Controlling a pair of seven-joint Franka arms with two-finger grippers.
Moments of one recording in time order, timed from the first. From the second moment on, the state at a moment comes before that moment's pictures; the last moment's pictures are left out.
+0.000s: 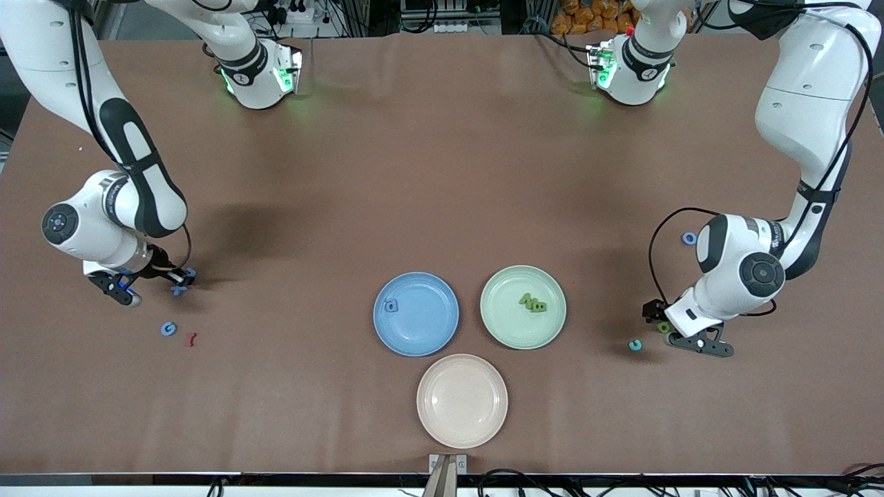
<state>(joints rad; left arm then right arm) 0.20 0.72 -0.26 -1.72 0.29 2.47 0.03 -0.06 0.51 -0.15 -2.10 0.18 2.59 0.22</state>
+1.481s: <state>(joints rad) 0.09 0.71 -0.28 -1.68 0.26 2.46 -0.14 0.47 0.76 -0.12 -1.49 0.35 2.35 1.12</state>
